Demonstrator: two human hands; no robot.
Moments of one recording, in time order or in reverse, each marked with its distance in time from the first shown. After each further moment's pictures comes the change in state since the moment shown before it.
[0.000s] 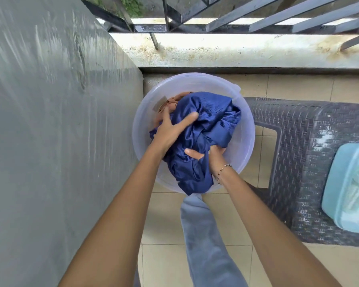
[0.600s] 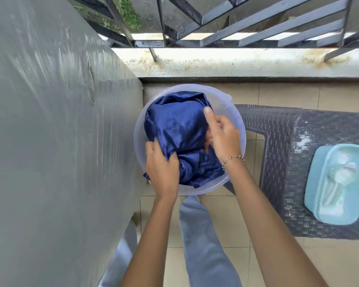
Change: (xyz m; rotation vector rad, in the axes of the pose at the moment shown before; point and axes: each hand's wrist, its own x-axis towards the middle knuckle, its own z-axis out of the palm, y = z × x) left_hand -0.102 0.006 0.025 0.428 0.693 0.203; right_hand -0.046 -0.091 -0.029 -0.011 0.173 -0.345
